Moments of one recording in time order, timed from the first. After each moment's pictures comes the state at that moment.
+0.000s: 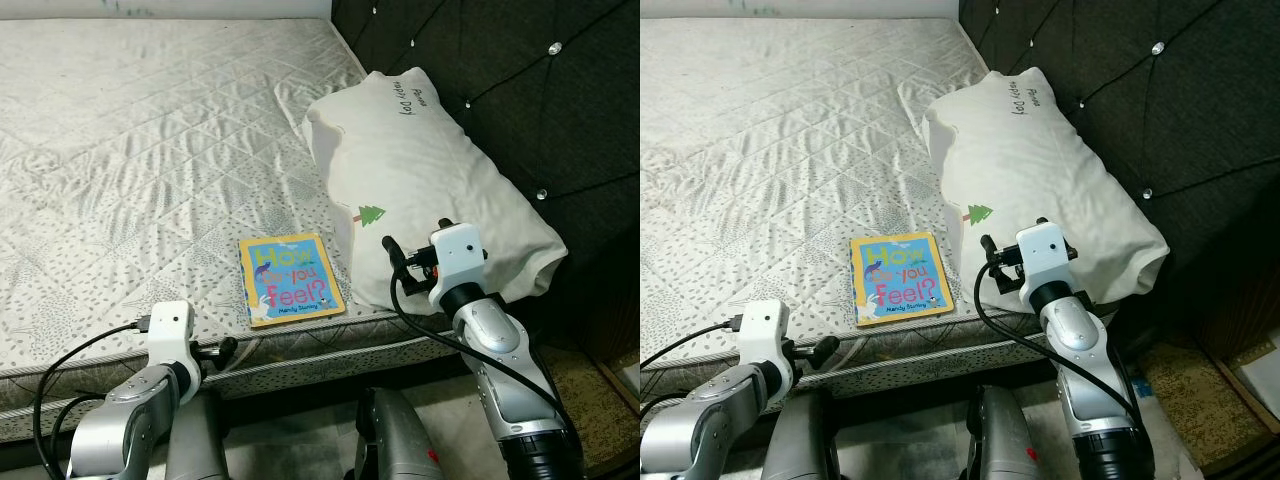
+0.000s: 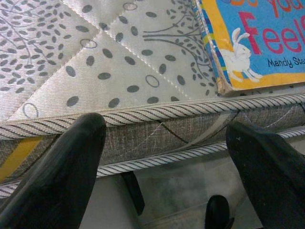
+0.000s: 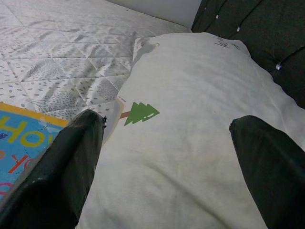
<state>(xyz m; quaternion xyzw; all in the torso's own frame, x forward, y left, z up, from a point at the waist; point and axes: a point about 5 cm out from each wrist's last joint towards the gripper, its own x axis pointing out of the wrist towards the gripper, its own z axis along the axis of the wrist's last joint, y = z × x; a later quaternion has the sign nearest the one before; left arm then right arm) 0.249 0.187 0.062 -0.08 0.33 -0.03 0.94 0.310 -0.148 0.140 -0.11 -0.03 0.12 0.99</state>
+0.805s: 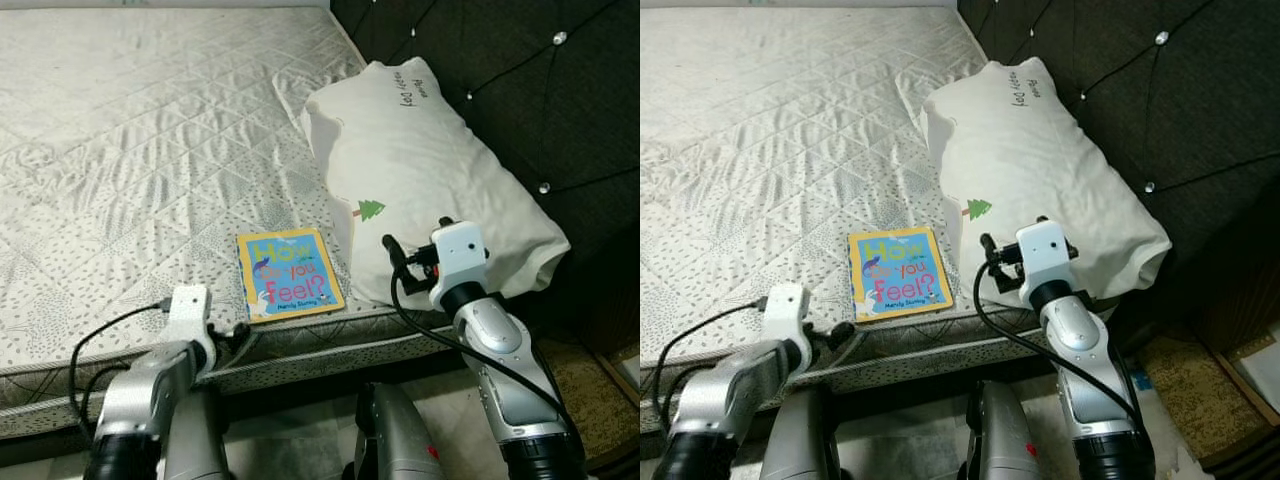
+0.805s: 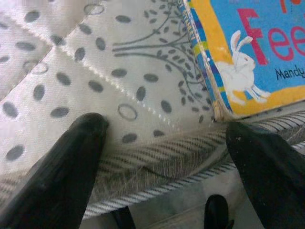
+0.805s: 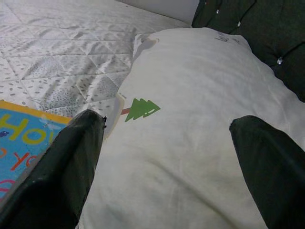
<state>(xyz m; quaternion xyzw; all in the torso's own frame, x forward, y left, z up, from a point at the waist) 0.288 0.177 0.053 -0.07 0.34 -0.06 0.94 0.307 -0.147 0.147 -0.11 -0.03 0.12 0.99</state>
